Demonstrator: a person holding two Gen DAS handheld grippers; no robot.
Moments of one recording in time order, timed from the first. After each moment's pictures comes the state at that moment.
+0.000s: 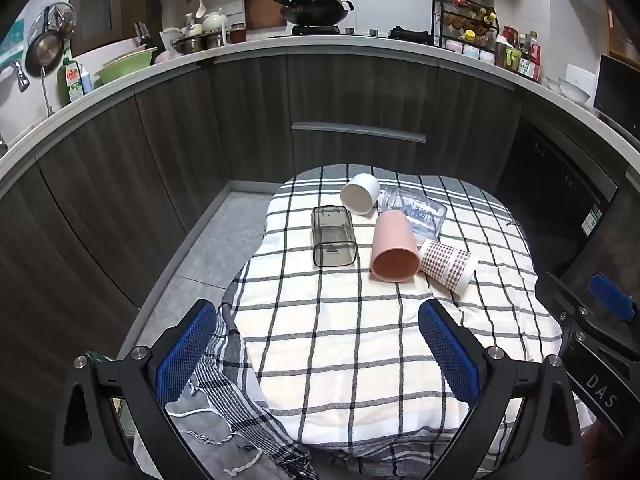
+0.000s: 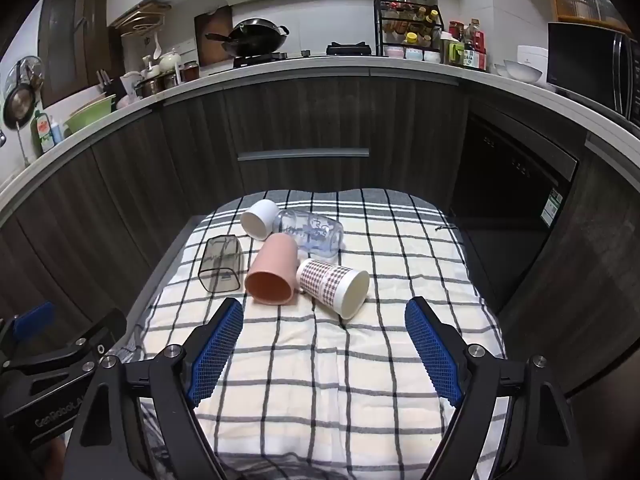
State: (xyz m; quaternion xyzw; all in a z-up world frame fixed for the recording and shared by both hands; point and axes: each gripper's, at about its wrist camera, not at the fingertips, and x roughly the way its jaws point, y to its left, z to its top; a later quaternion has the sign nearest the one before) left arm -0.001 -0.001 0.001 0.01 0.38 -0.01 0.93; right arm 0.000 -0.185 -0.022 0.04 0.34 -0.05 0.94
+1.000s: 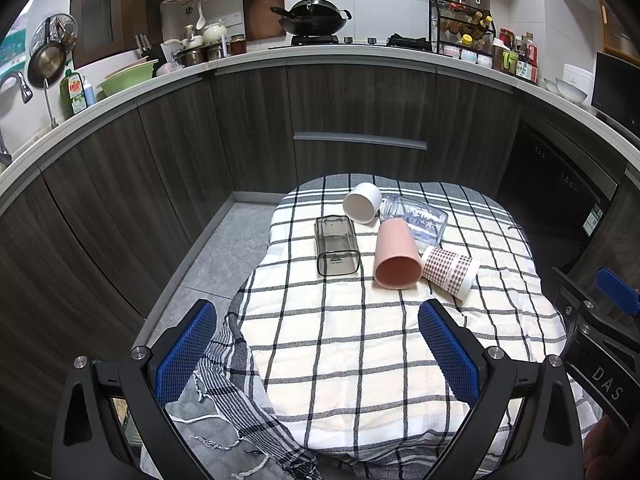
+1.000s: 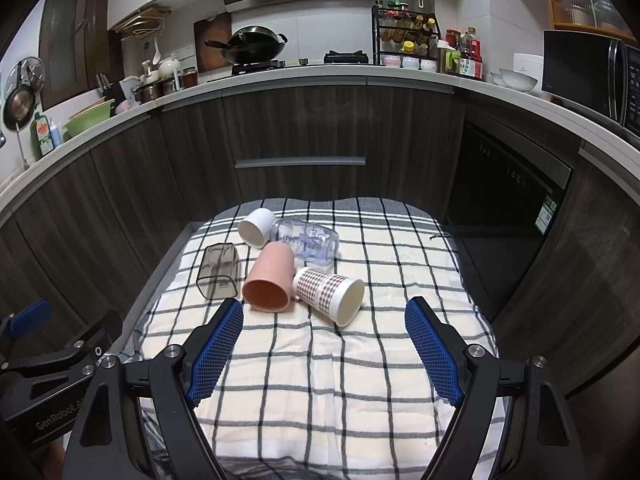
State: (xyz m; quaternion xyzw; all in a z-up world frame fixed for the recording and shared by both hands) left arm -0.004 0.000 0.007 0.02 0.37 0.00 0.93; right arm -0.004 -0.190 -0.011 0.04 0.33 -0.06 0.94
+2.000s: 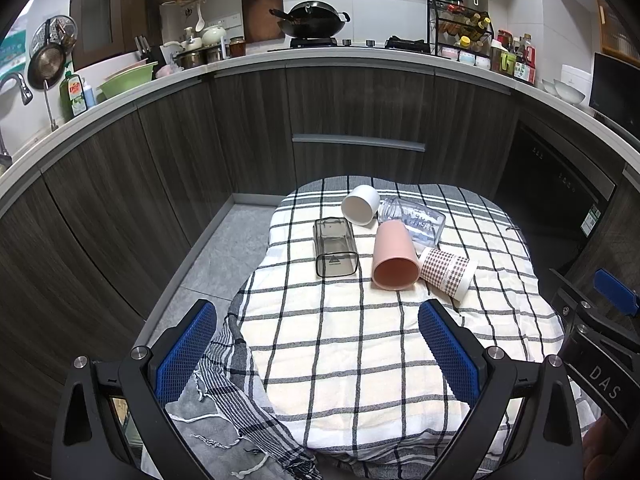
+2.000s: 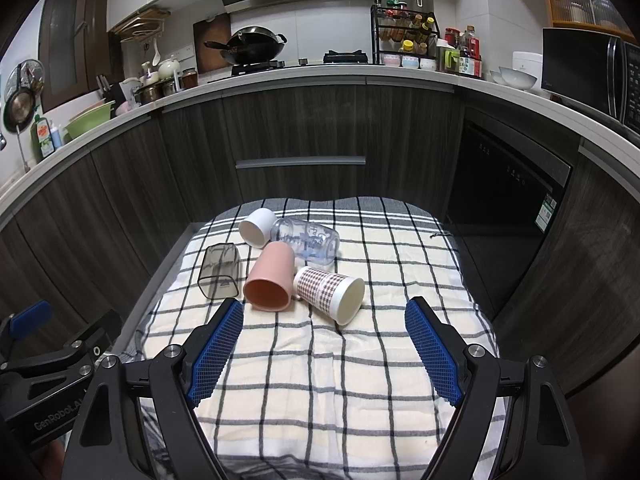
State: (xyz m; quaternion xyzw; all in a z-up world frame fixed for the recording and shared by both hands) left arm -0.006 -0.003 0.013 0.02 0.36 0.00 0.93; right arm -0.006 -0.189 -0.009 0.04 0.33 -0.06 0.94
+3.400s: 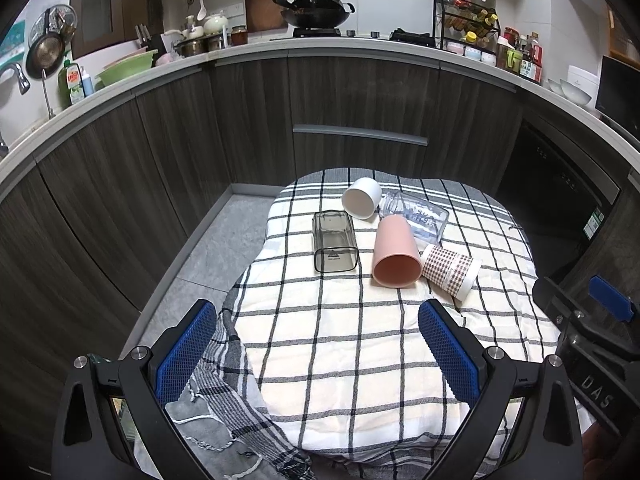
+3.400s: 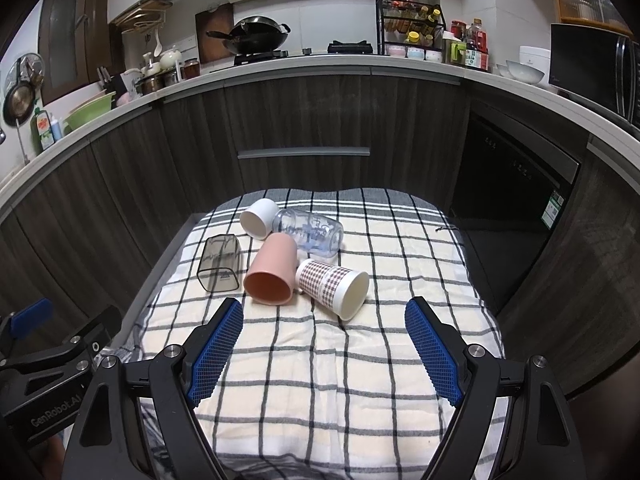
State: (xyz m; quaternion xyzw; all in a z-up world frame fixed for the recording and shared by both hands) left arm 0.006 -0.001 0.002 0.01 0.38 0.00 0.92; right arm 0.010 -0.186 -0.023 0.03 0.35 -0.05 0.94
